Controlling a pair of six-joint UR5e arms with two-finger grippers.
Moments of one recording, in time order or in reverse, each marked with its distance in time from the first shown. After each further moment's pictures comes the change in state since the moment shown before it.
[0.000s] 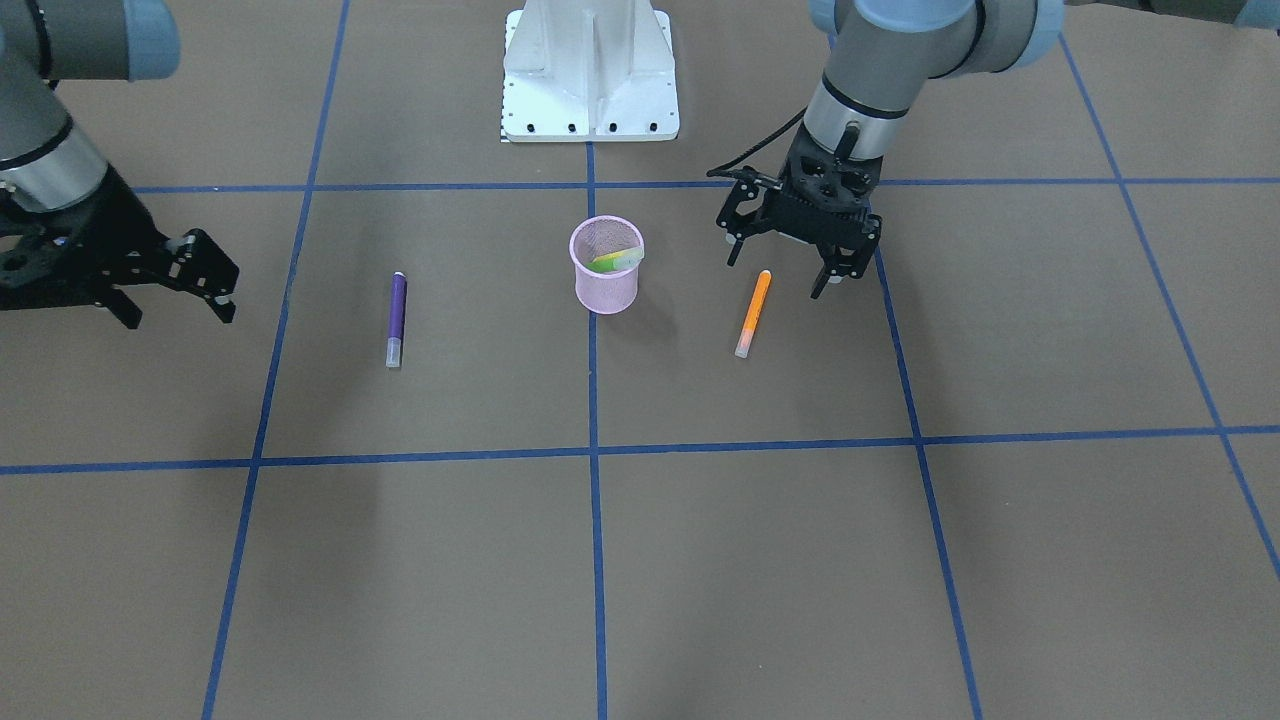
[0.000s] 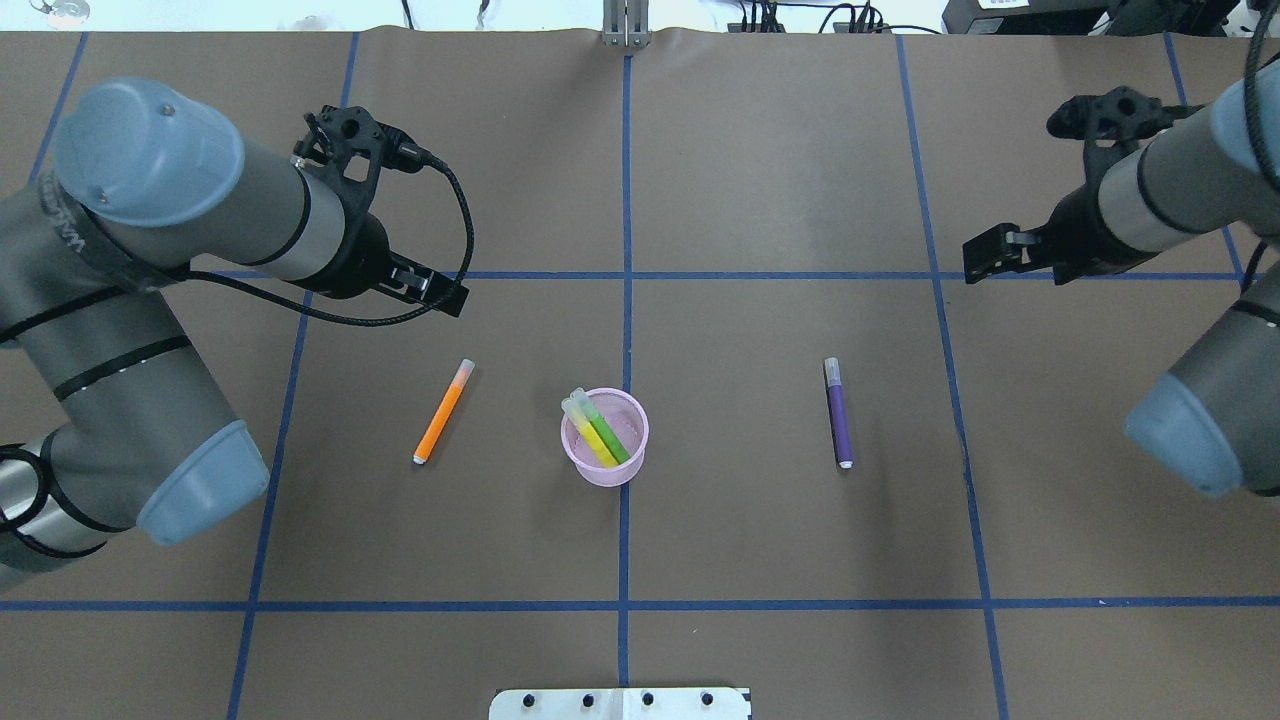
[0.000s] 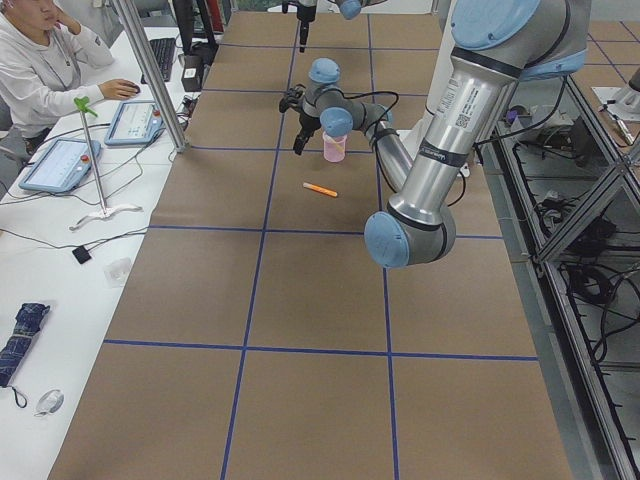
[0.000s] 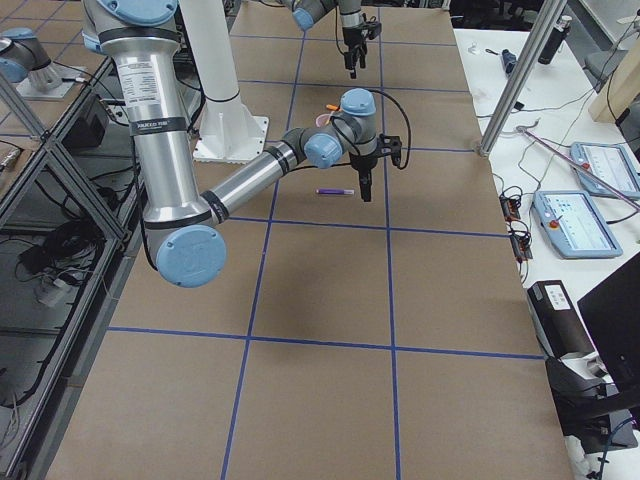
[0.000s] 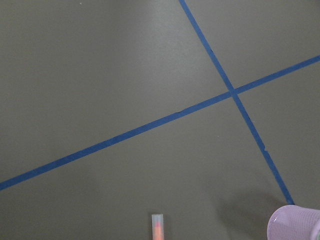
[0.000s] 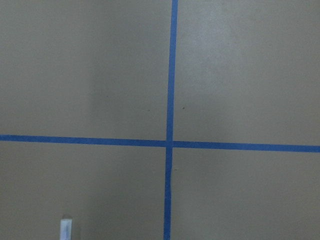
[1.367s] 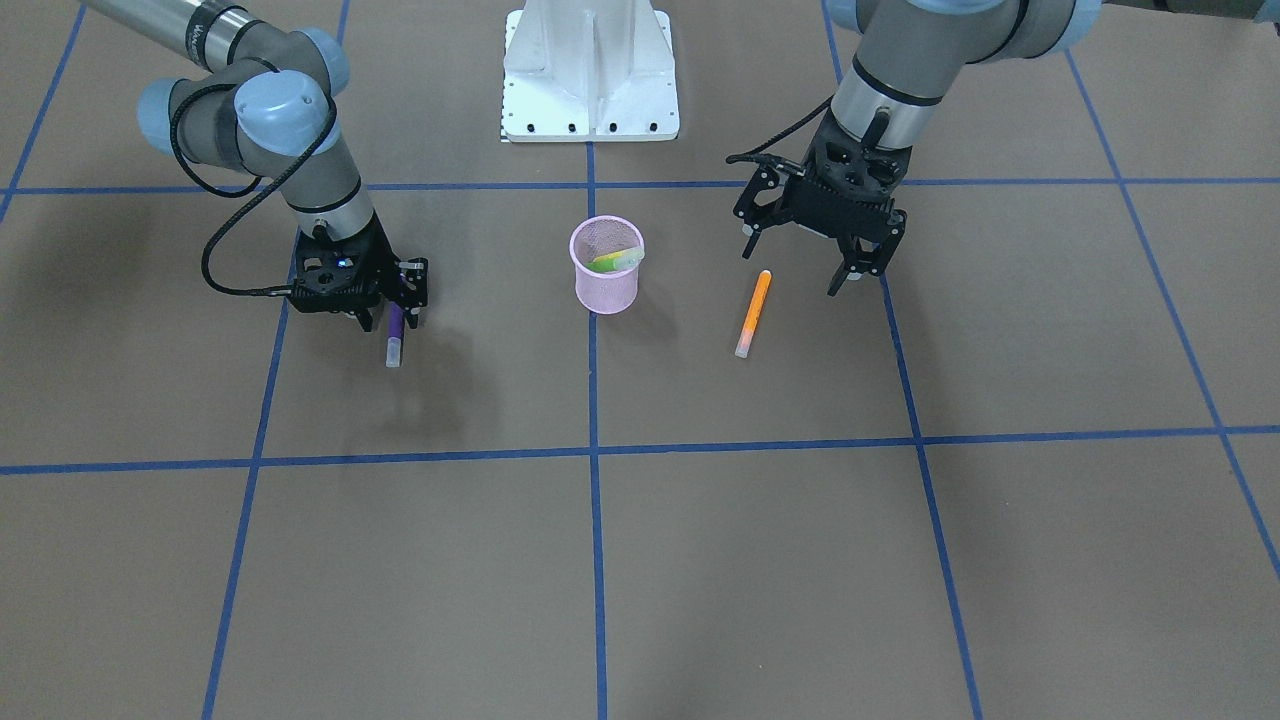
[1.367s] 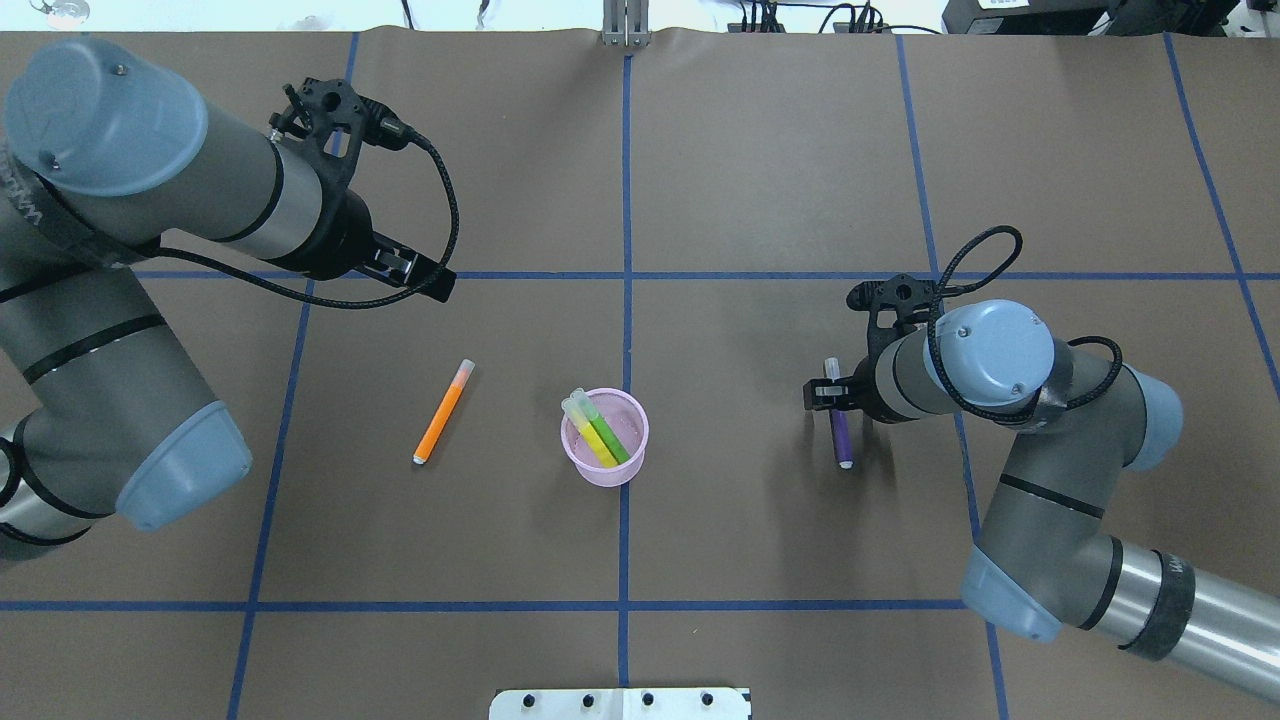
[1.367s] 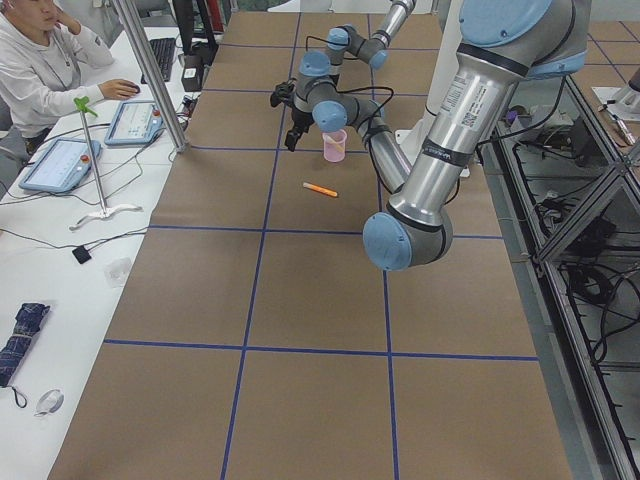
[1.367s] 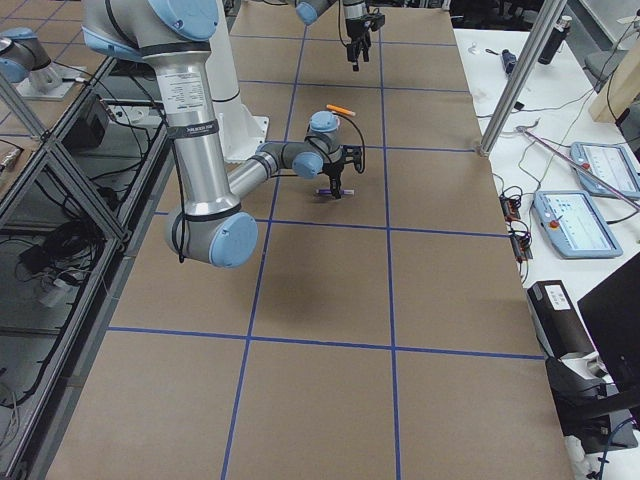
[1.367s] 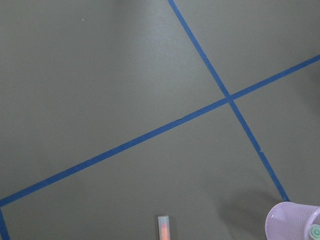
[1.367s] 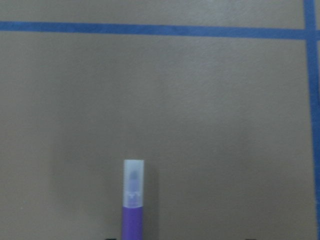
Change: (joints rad) left arm -0.021 -0.002 -0.022 0.007 -0.018 0.027; right arm -0.350 0.096 -0.216 0.206 -0.240 0.231
